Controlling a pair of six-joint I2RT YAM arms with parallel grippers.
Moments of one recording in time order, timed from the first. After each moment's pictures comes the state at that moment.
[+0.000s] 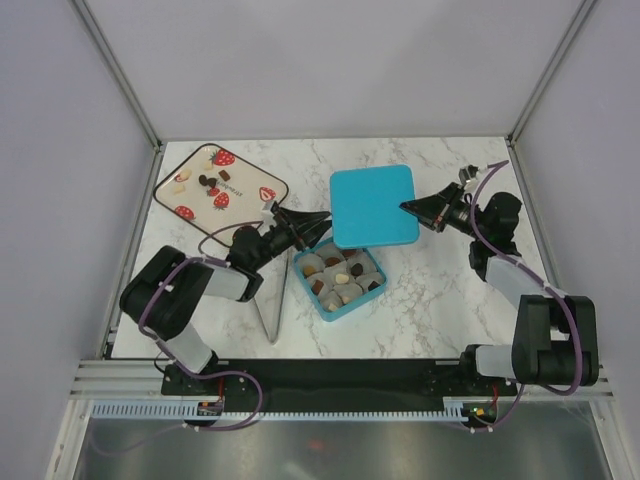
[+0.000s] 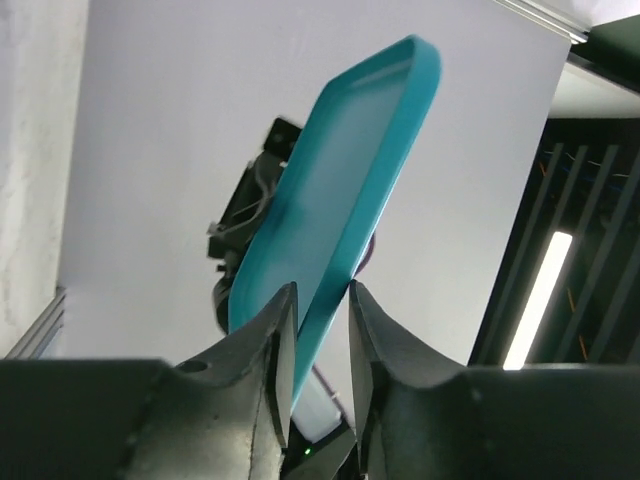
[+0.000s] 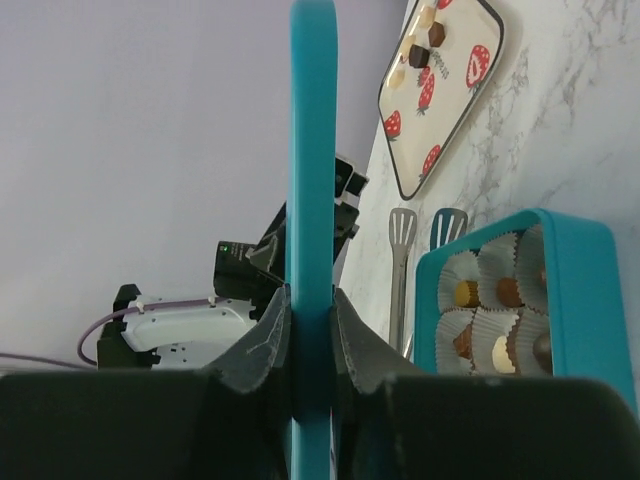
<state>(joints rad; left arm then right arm) -0.53 1.71 0.57 1.31 0.37 -1.99 -0.08 1.31 0.58 0.73 -0.97 1.27</state>
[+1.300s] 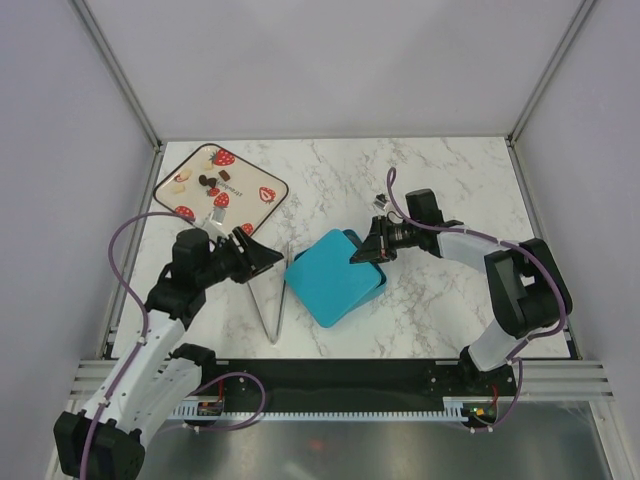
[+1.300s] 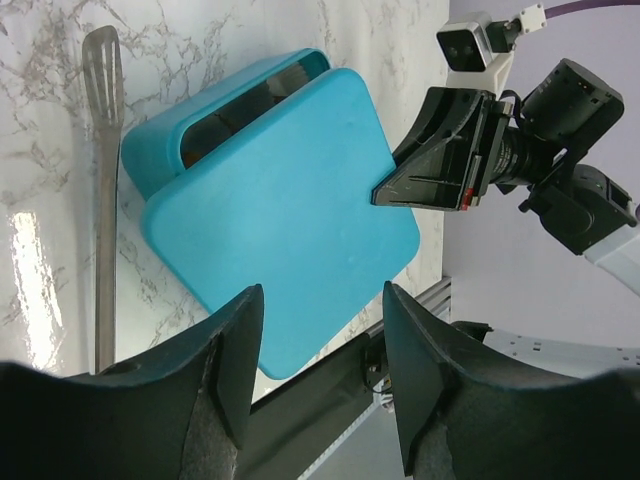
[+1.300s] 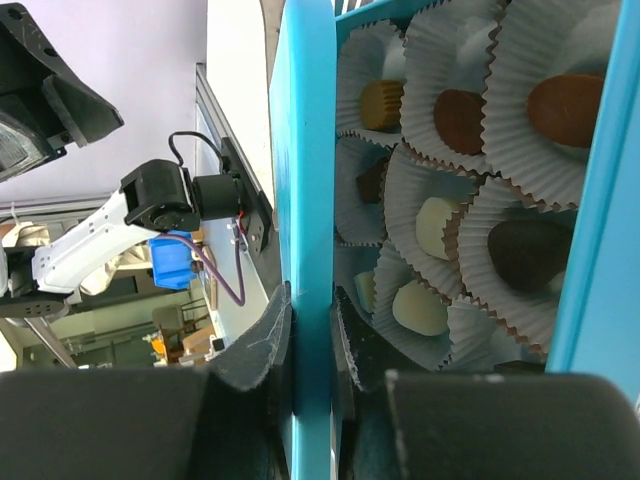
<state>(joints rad) -0.26 0.75 0.58 -0.30 0.45 -0.89 0.33 1.65 0.87 -0.04 -0.99 0.56</state>
